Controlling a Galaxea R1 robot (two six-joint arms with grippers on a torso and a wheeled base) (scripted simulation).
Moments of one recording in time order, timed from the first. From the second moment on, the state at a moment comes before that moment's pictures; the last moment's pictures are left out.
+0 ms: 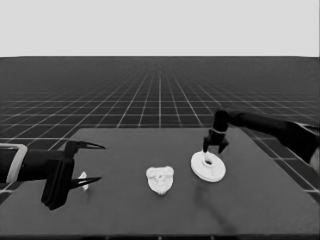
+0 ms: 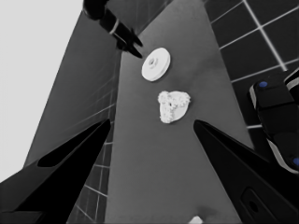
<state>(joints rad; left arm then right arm) -0.34 1.75 -0.42 0.31 0.68 0.35 0.08 2.56 -1.82 -0.07 -1.49 0.73</state>
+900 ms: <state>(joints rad) -0.34 1.75 -0.42 0.31 0.68 0.35 -0.09 2.63 -1.98 -0.18 -1.35 0.67</state>
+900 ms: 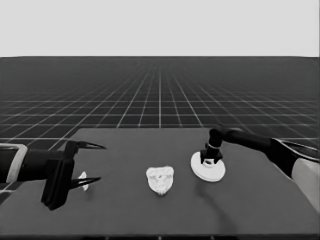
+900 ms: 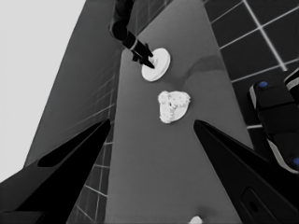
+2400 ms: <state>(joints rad) -0.34 1.75 -0.42 0.31 0.68 0.35 -0.06 3.09 -1.79 -0.24 -1.50 1.31</state>
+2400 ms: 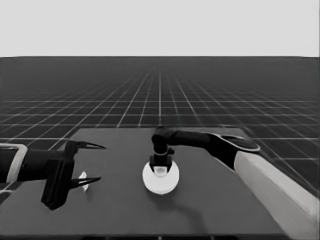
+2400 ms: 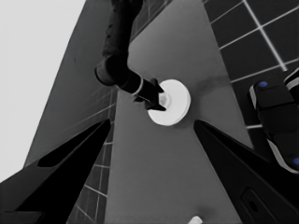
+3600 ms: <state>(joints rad) -0.34 1.75 -0.42 0.31 0.68 0.35 -0.07 3.08 -1.79 -0.25 -1.50 1.48</state>
